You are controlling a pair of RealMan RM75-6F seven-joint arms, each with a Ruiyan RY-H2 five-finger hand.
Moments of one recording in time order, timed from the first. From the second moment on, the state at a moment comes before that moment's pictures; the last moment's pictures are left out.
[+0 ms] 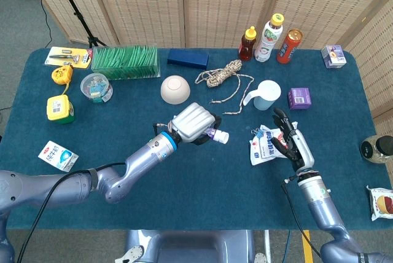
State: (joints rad) left arm -1.27 -1.49 -0.23 -1.52 0.96 0.77 0.34; right arm 0.39 -1.29 0.27 -1.74 -1.30 1.10 0.99
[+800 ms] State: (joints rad) left arm -1.29 -1.48 -0.24 -1.59 0.86 0.83 0.46; right arm 0.44 -1.46 0.33 -1.70 -1.27 1.13 0.95
